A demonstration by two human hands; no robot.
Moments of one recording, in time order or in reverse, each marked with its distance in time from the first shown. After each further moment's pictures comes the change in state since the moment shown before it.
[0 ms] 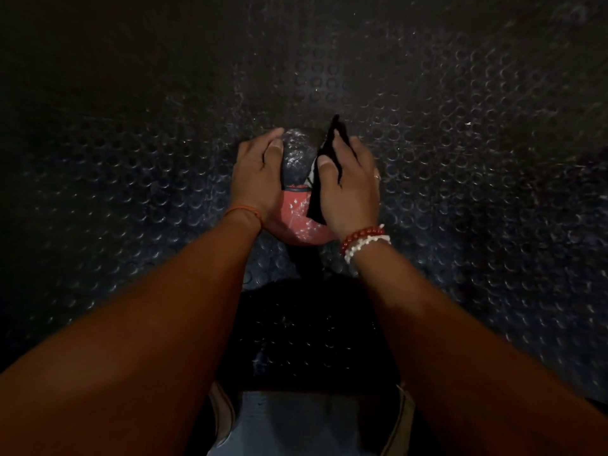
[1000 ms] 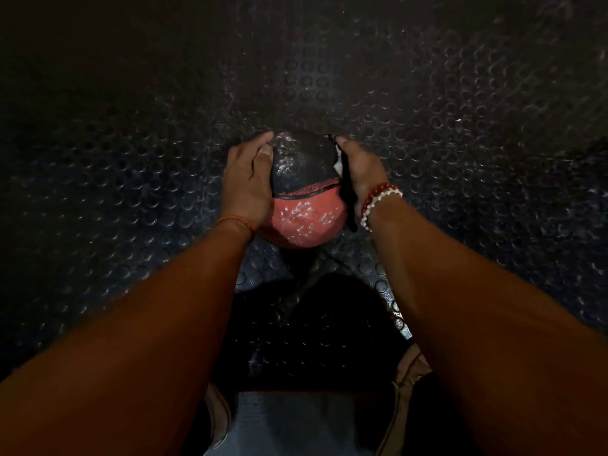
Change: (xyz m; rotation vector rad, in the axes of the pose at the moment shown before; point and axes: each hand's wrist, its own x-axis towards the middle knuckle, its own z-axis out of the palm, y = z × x) left_hand -0.009 -0.004 -0.002 0.037 -0.015 0.026; right_hand 0.059 0.020 -0.011 0.766 -0.144 0.573
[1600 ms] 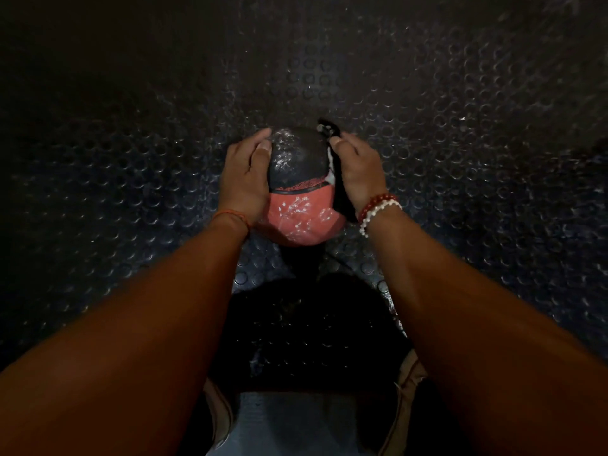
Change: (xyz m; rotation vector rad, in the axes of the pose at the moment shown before) left_hand 0.009 -0.004 -0.003 -0.048 -0.013 -0.055; right_hand -0.010 0.007 0.003 -0.346 -0.019 -0.410
